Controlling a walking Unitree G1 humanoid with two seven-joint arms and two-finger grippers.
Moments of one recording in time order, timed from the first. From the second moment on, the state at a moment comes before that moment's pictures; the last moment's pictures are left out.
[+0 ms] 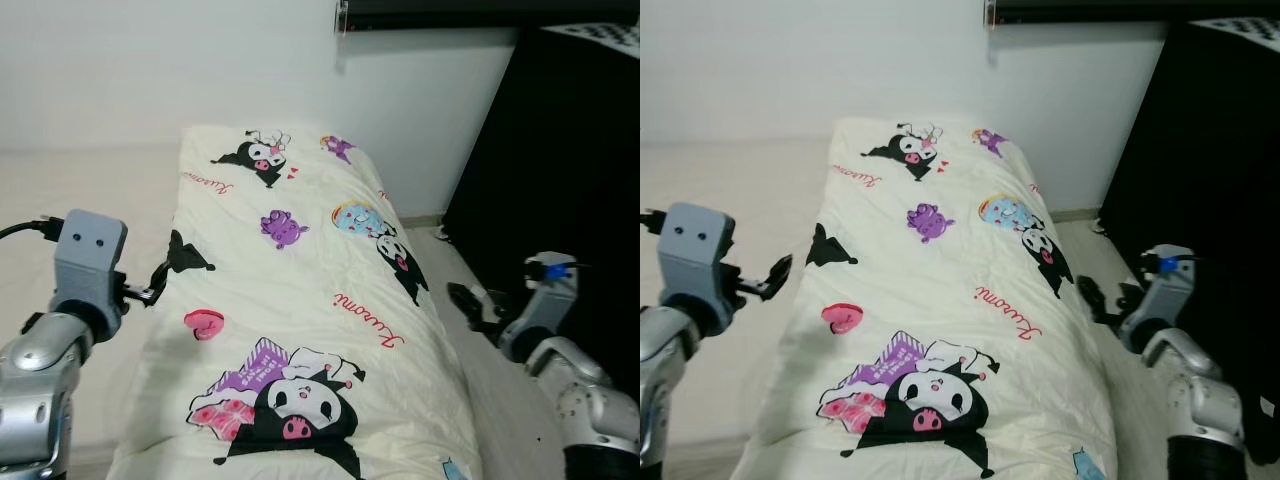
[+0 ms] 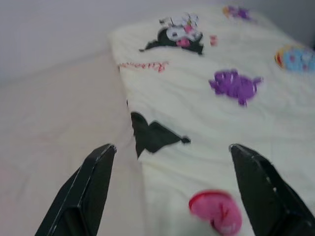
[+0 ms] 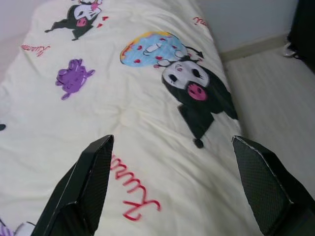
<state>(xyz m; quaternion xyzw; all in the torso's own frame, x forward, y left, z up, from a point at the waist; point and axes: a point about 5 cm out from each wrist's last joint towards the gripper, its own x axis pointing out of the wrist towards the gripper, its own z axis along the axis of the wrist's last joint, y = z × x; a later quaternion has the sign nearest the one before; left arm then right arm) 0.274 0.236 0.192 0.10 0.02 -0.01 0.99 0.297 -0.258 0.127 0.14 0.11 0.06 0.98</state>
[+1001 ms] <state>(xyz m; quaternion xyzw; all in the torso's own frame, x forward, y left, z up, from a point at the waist) 0.206 0.237 -0.049 0.03 0.42 0.08 0.90 0.269 -0.248 0.041 0.16 0.21 0.03 0.96</state>
